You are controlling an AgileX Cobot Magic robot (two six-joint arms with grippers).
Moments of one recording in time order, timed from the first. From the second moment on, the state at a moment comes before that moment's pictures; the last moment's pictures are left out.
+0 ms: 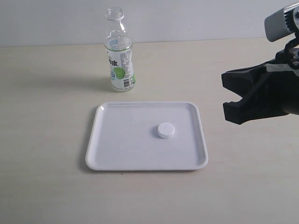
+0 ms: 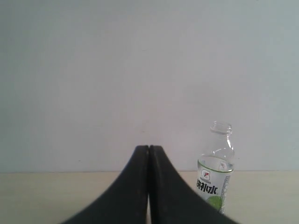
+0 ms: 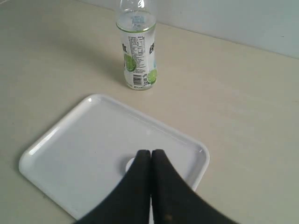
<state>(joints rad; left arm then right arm) -0.17 0.43 0.00 0.06 -0.50 -0.16 0.44 0.96 -0.51 0.13 0.16 -0.08</state>
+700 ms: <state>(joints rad) -0.07 0.01 0.00 0.06 0.15 -0.09 0.44 0.96 -0.51 0.13 0.16 -0.08</state>
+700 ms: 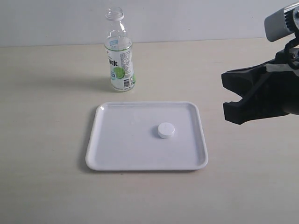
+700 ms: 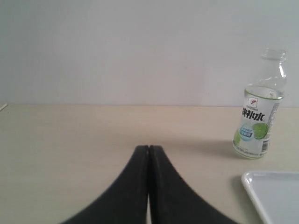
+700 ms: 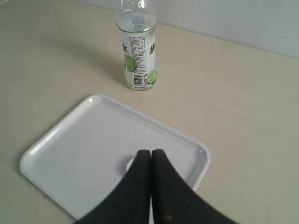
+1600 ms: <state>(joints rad) -0.07 0.01 0.00 0.06 0.36 -0.09 0.44 0.95 -0.51 0.13 0.16 -0.08</state>
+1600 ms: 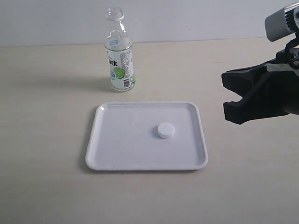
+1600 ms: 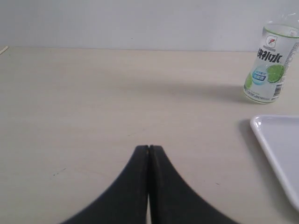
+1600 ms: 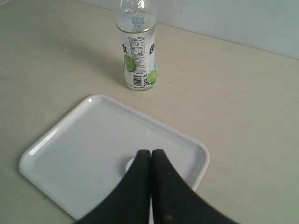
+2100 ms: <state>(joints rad) -0.07 0.01 0.00 0.06 0.36 -0.09 0.44 0.95 -0.51 0.13 0.15 -0.08</state>
